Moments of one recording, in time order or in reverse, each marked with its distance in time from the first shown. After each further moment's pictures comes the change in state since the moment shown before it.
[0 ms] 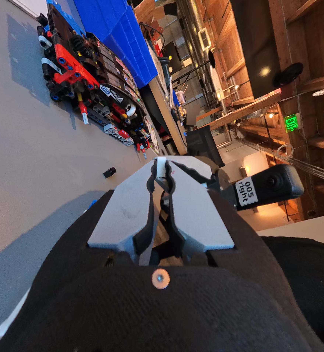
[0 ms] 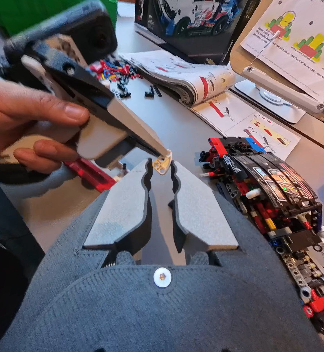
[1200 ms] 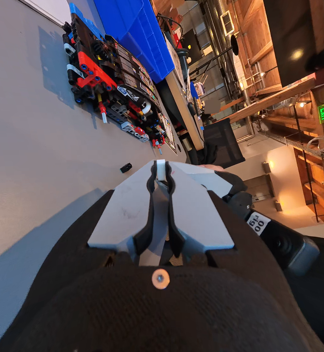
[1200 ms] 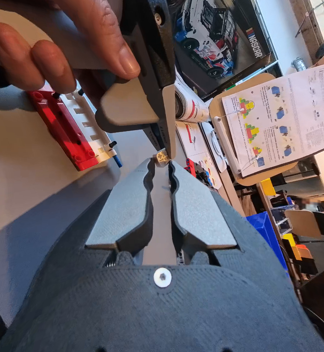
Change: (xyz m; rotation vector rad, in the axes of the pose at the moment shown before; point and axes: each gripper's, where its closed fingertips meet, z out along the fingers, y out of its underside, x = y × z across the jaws) left arm -0.013 0.000 -0.010 -0.035 -0.100 0.051; right arm -0.007 0.005 0.005 -0.028 0.177 -0.653
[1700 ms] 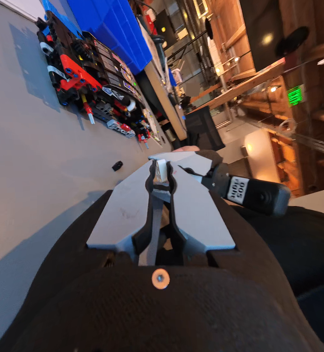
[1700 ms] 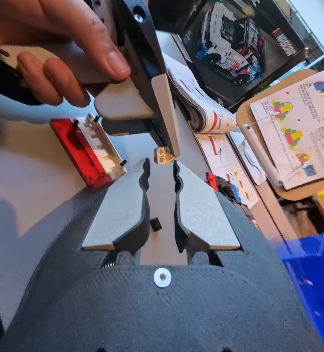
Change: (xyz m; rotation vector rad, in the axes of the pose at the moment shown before) left arm 0.008 -0.005 -0.014 -0.066 0.127 0.016; right arm -0.006 -0.013 0.012 0.108 -0.178 0.164
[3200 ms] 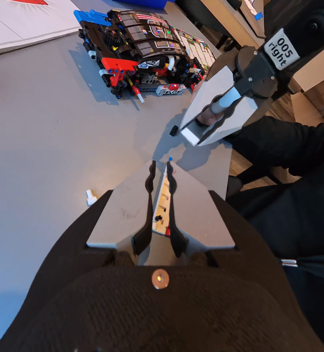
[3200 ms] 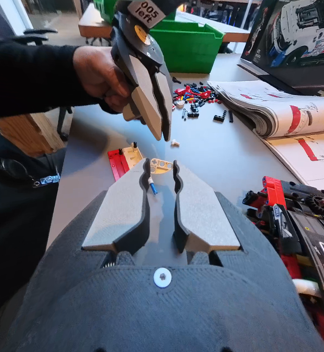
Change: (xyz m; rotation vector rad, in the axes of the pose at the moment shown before) left arm -0.041 0.001 -0.047 -0.329 -0.322 0.473; right arm -0.004 -0.001 0.000 0.256 -0.507 0.429
